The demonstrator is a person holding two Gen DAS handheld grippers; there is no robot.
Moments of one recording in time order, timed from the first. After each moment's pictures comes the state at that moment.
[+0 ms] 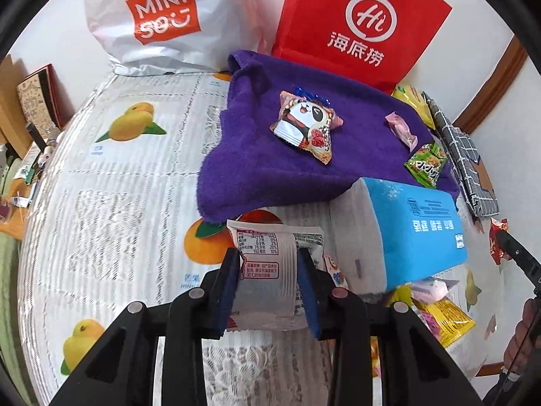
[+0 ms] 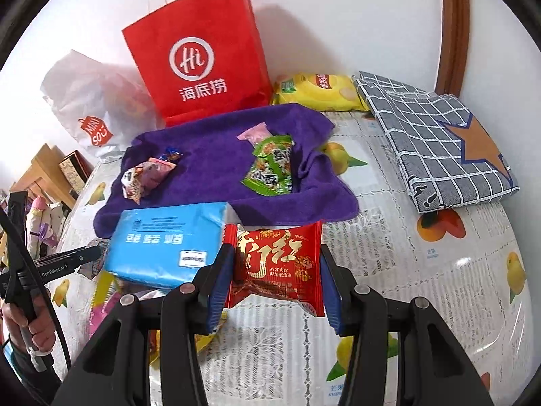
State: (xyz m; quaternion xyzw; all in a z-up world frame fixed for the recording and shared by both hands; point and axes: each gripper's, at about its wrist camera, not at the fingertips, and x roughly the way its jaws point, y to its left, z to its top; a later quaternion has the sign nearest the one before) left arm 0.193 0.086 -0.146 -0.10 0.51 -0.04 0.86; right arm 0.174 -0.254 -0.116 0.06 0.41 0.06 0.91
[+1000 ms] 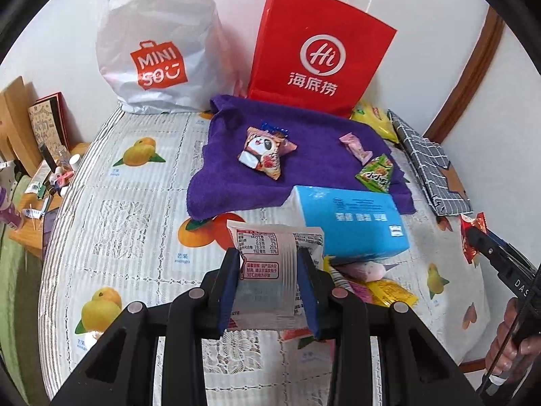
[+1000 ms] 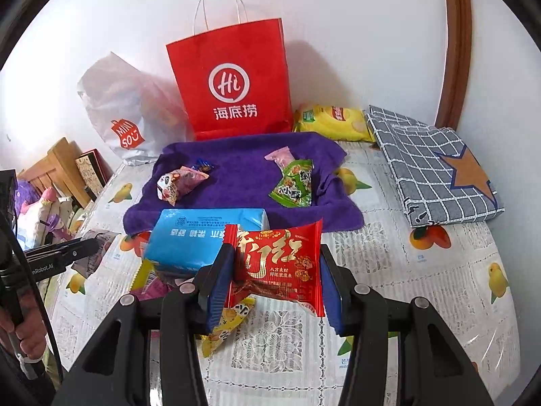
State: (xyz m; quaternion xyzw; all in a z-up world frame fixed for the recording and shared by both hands) left arm 0.135 0.059 -0.082 -0.09 0.46 -0.05 0.88; right arm 0.124 -0.233 -0.074 0.03 0.36 0.08 0.93
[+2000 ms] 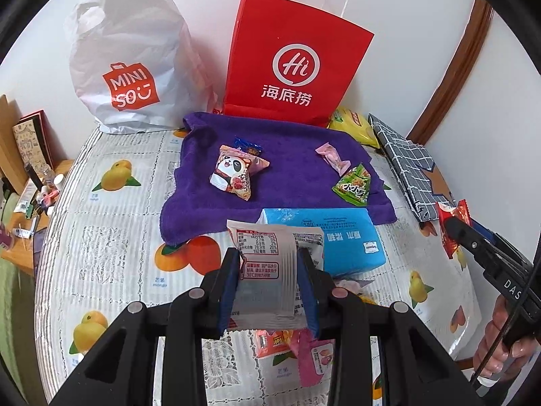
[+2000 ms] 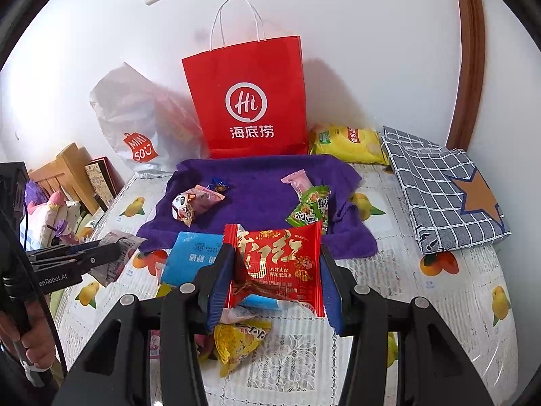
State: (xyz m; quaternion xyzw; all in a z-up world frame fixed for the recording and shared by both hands) left arm 0.153 0.039 -0.065 -0.09 0.45 -0.08 0.89; right arm 0.140 -0.216 -0.056 0.03 0.35 0.09 0.93
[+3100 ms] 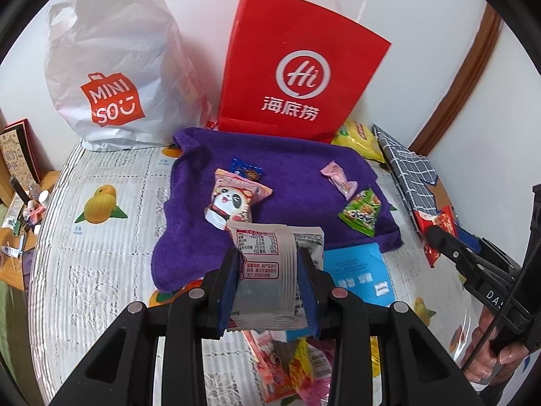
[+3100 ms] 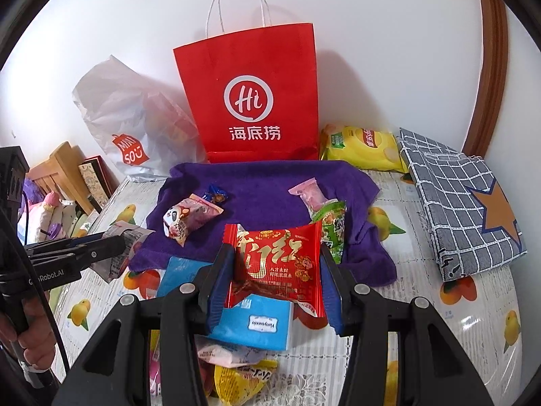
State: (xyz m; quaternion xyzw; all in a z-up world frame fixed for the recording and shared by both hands) left arm 0.213 0.050 -0.072 -0.10 0.45 -0.10 0.88; right arm 0.203 -0.196 -0.064 0.02 0.36 0.09 0.93
